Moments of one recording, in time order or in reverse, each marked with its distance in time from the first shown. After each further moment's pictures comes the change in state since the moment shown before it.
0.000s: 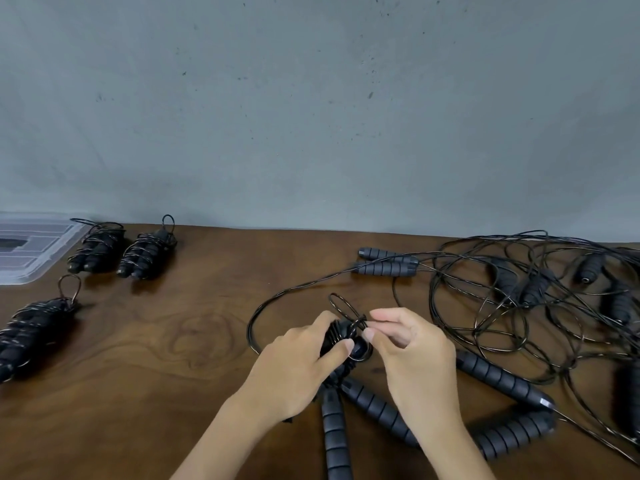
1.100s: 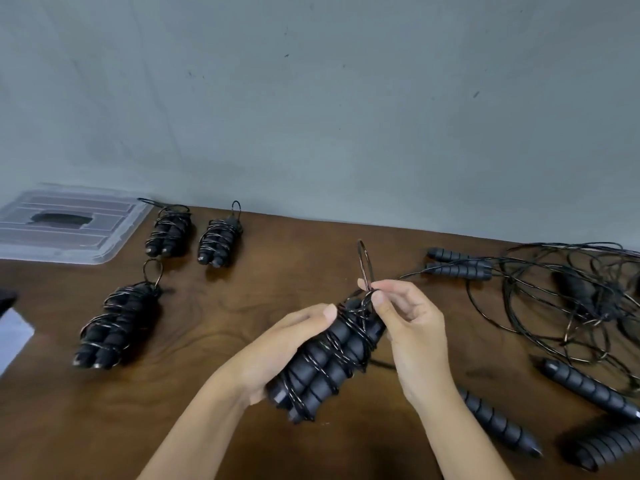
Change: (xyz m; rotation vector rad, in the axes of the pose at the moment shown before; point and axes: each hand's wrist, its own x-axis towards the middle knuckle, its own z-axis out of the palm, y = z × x) left_hand -0.054 -0.127 -0.130 -1.132 -0.275 -0.193; right_hand -0.011 -0.080 0.163 0.576 -0.127 0.044
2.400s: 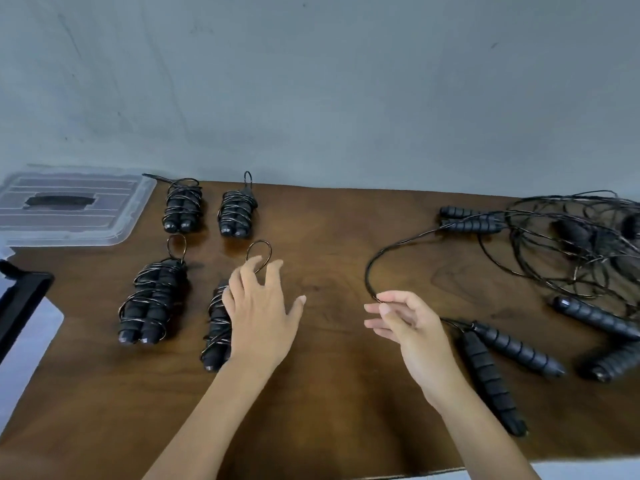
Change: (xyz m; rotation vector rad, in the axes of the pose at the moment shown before) left_hand -0.013 -0.062 -0.096 1.386 0.858 0.193; right_hand -0.067 0.046 0.040 -0.260 0.045 0.227
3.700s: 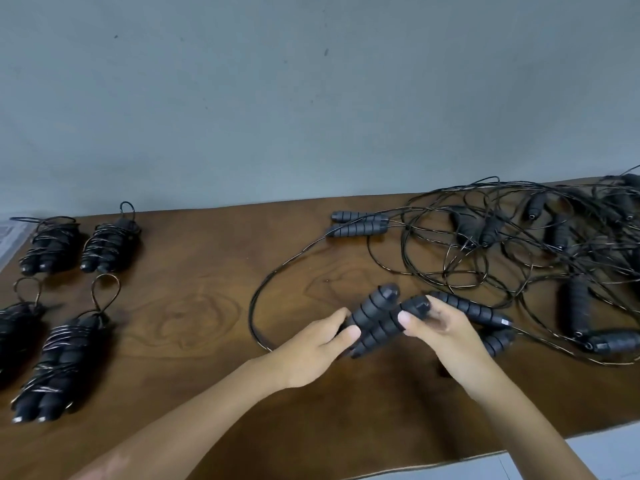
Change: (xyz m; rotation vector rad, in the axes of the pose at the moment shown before) left_hand -0.035 0.267 0.087 -0.601 -0.870 0.413; right_hand 0.042 0.034 -0.302 -0.142 -0.065 -0.078
